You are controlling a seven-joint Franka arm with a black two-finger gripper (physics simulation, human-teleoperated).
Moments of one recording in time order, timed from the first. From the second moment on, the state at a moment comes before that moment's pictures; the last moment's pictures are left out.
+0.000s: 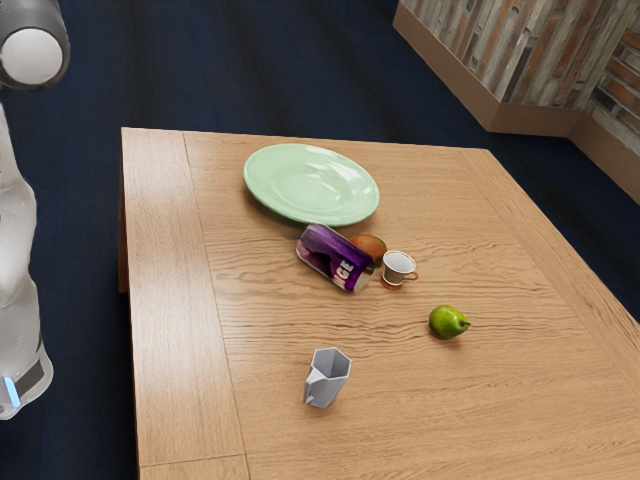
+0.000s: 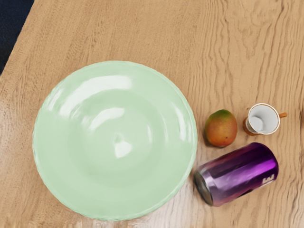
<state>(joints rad) -0.03 -0.11 0.41 -1.09 -0.08 1.28 0.08</state>
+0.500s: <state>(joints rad) -0.05 0.08 0.16 -1.10 -0.11 1.23 0.11</state>
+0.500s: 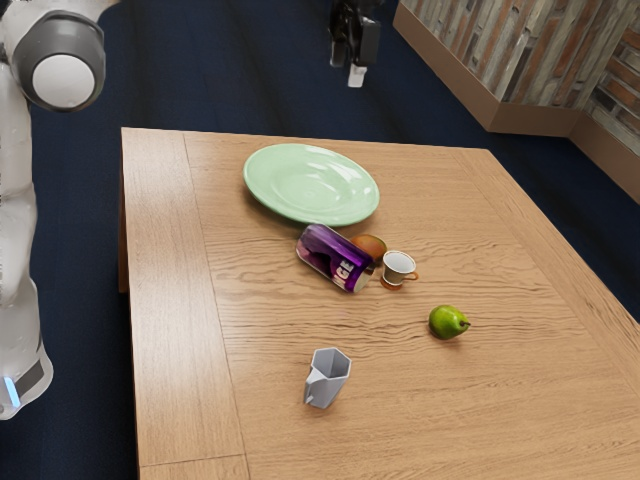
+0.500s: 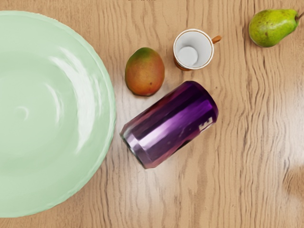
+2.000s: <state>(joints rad) -0.18 0.54 -0.07 -1.24 -0.11 1.83 0.13</state>
